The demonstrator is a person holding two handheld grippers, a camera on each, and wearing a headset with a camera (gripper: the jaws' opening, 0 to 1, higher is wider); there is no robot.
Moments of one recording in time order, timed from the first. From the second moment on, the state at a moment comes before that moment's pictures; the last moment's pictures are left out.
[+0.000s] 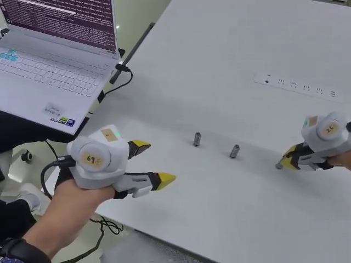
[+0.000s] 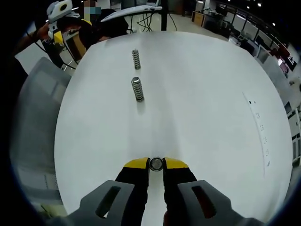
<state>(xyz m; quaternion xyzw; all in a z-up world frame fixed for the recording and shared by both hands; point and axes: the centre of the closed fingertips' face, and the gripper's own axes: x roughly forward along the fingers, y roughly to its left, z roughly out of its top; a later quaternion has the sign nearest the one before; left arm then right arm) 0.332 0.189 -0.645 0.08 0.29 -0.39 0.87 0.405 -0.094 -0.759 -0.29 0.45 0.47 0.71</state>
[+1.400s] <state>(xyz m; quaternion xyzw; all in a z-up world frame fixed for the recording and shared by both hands) 0.337 0.187 -0.637 0.08 0.27 -0.40 0.87 0.374 -0.114 -0.734 -0.21 0.42 0.38 0.80</state>
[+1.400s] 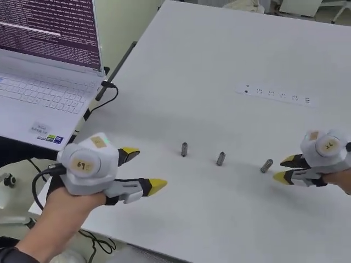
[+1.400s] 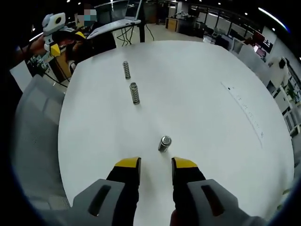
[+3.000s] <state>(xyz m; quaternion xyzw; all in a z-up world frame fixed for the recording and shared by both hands) 0.339 0.177 -0.627 0.08 0.26 -0.41 0.87 0.302 -0.122 -0.662 -0.03 0.31 0.27 0.91</state>
